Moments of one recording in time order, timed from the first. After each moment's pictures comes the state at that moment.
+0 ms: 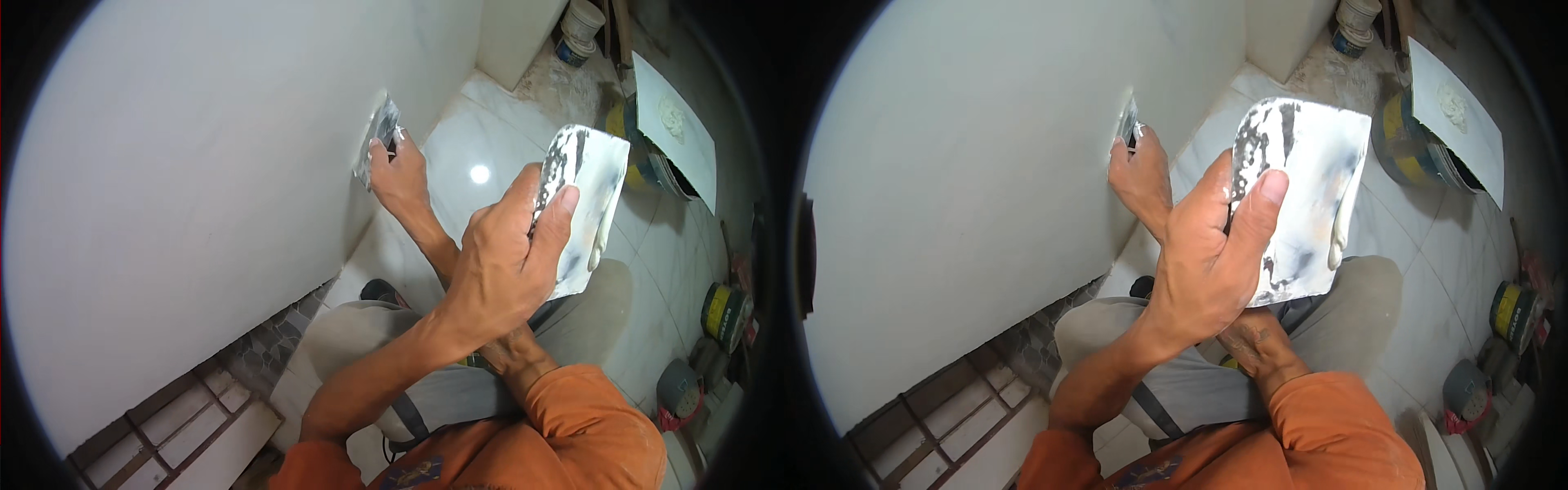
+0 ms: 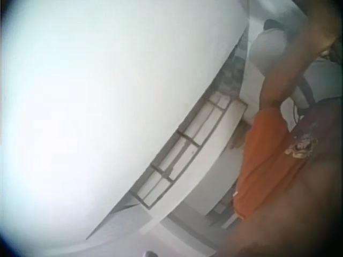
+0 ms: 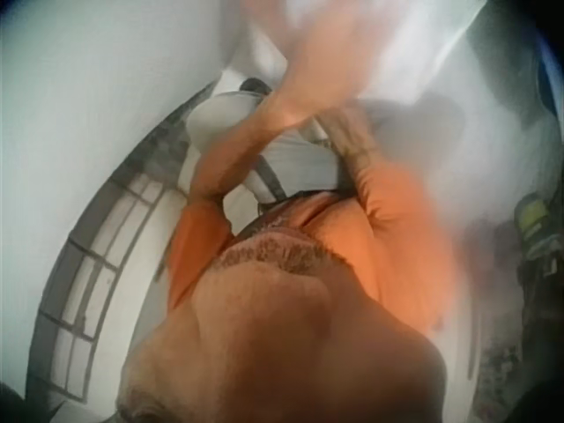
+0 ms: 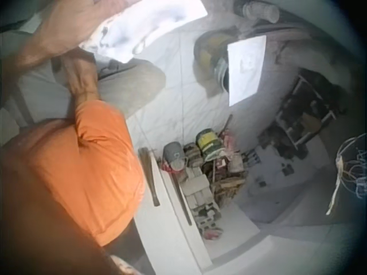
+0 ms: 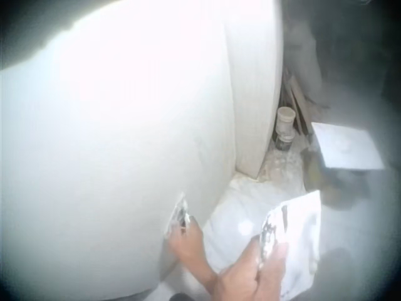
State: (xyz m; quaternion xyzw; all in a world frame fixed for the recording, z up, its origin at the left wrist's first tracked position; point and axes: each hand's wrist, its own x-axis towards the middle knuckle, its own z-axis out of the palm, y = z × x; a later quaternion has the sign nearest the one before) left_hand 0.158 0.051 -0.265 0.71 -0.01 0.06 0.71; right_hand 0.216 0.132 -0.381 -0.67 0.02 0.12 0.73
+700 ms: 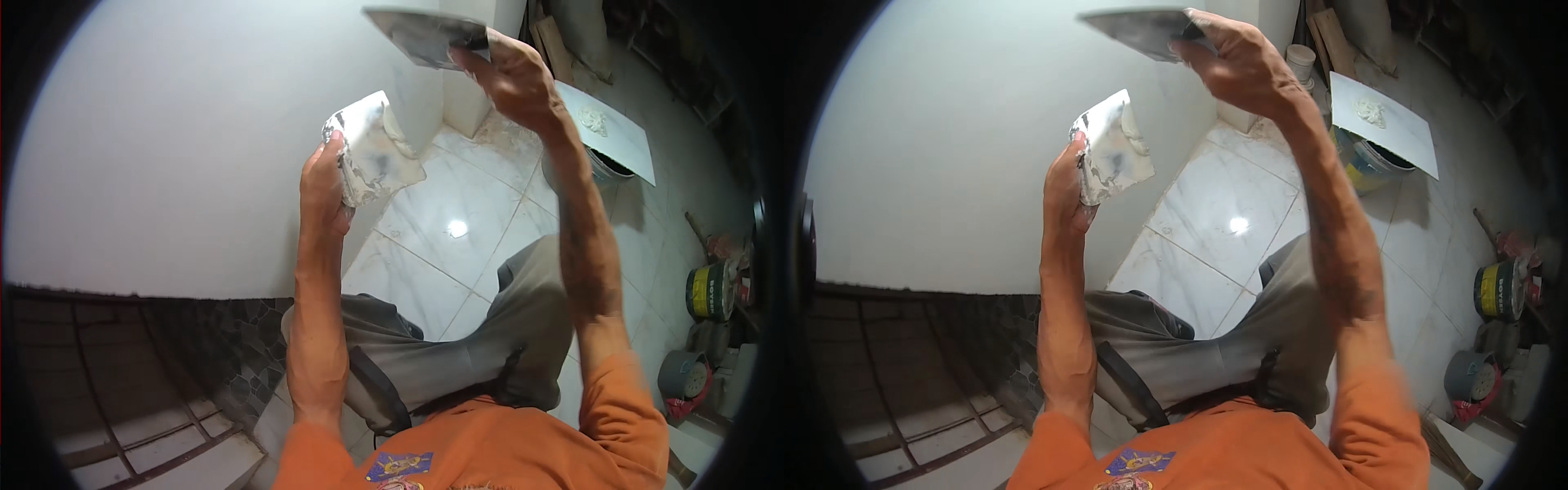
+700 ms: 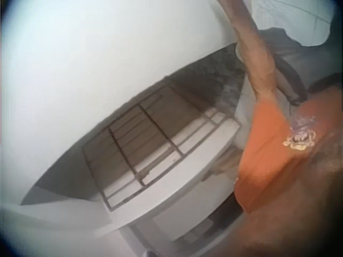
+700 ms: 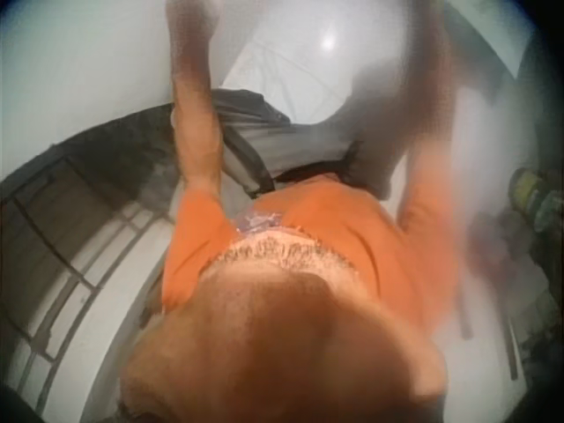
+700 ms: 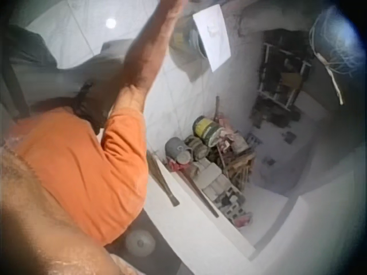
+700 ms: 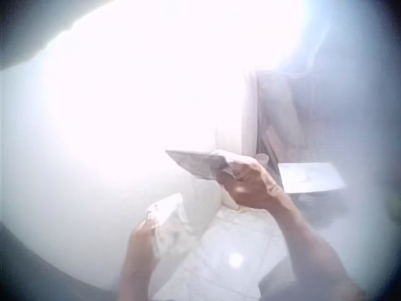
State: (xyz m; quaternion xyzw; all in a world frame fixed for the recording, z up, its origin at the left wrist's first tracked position) left_hand 0.092 0.156 -0.198 0.53 0.14 0.10 0.83; right_hand 0.212 -0.065 -0.147 -0.71 -0.43 -0.20 0.52
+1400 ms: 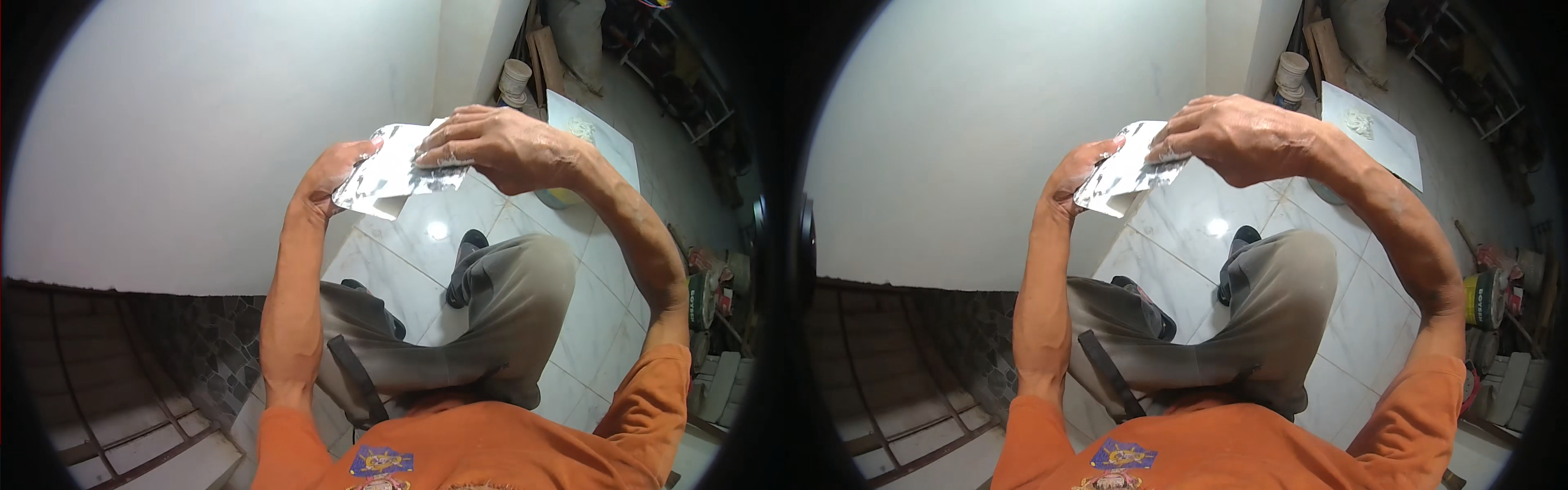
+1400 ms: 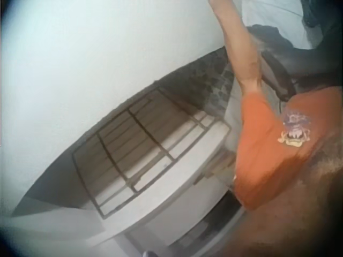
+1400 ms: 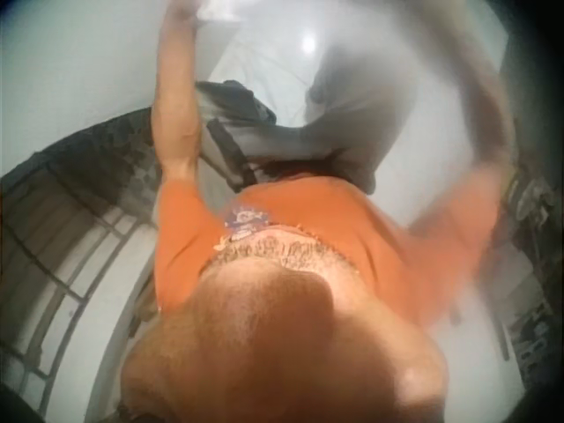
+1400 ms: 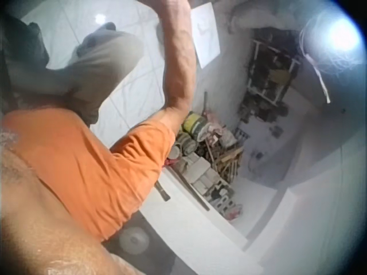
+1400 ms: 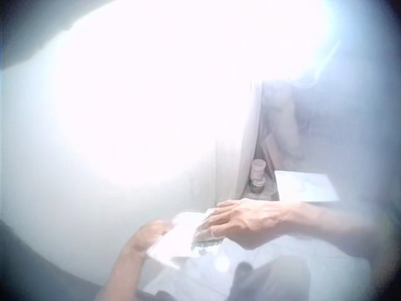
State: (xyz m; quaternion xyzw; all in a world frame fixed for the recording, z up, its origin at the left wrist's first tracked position) left_hand 0.132 0.177 -0.232 0.52 0.10 -0.17 0.83; right_hand 0.189 -0.077 -0.154 -0.72 -0.68 -0.03 0.15
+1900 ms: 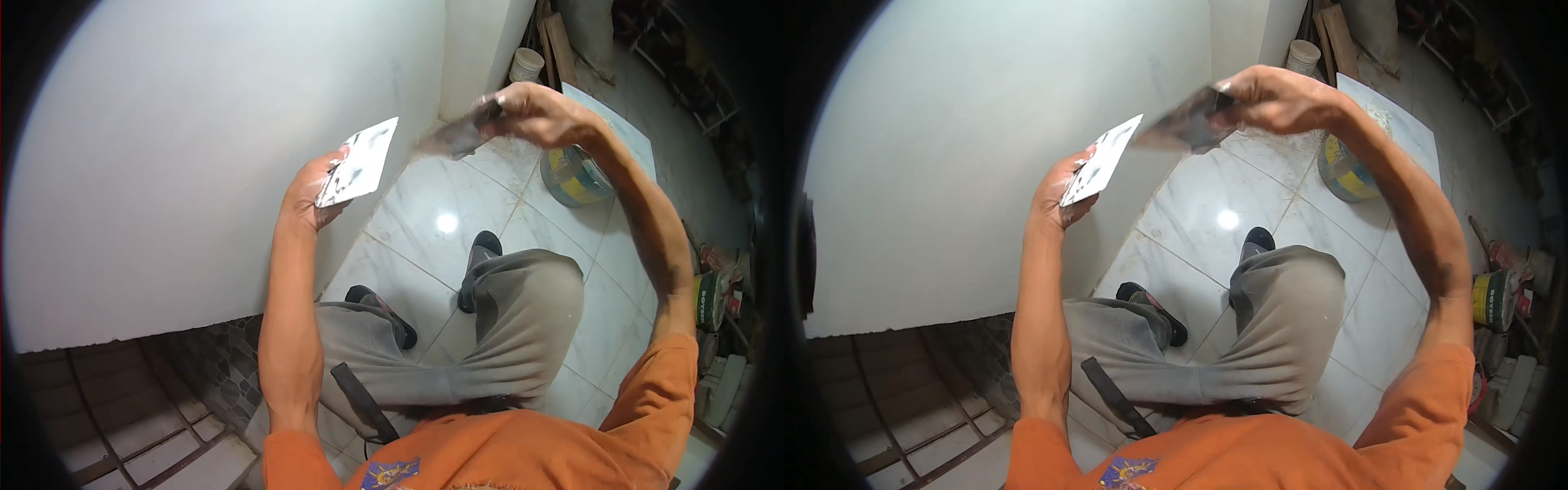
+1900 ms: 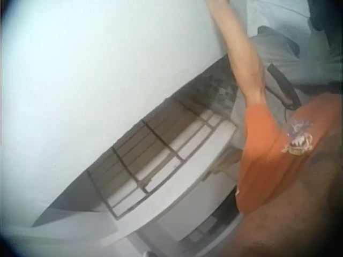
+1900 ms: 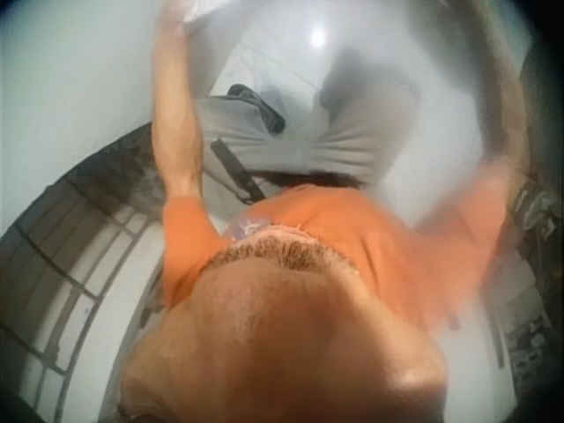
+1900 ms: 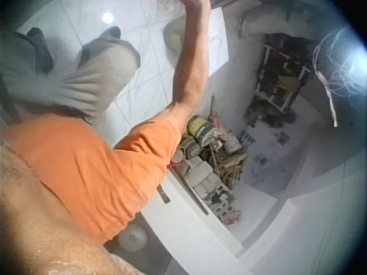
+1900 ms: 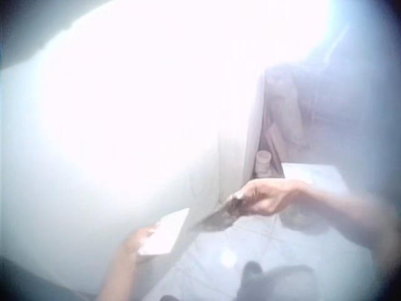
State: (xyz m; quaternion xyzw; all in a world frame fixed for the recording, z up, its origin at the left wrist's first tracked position) left_hand 0.157 0.216 -0.256 0.31 0.24 -0.14 0.91; right_hand 0.277 -0.091 -0.182 -0.74 -0.54 0.18 0.36
